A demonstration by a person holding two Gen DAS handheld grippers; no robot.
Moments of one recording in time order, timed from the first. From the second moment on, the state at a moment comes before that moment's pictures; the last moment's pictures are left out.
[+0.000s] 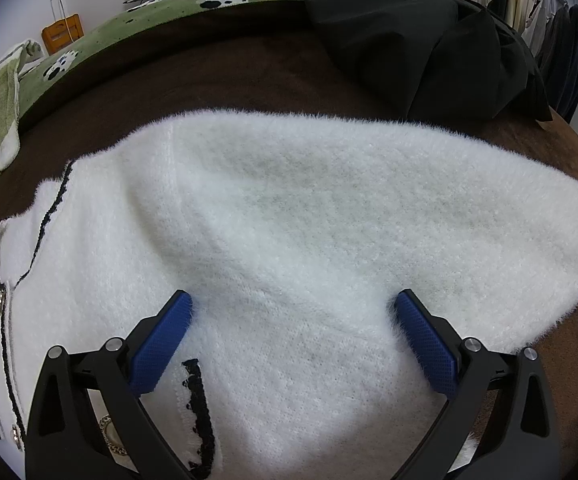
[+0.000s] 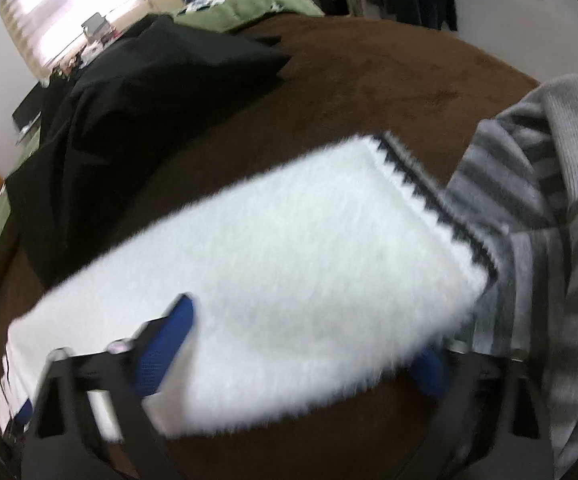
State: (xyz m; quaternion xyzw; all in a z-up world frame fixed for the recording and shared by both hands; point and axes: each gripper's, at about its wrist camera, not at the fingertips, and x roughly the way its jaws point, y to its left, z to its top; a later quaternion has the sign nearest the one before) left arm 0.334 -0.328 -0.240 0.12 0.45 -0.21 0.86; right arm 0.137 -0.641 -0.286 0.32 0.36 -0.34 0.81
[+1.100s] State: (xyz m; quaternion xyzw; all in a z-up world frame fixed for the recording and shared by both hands) left arm 0.322 -0.286 -0.195 0.09 0.46 -0.20 0.86; right arm 0.179 -0.484 -0.069 0.16 0.26 -0.18 0.94
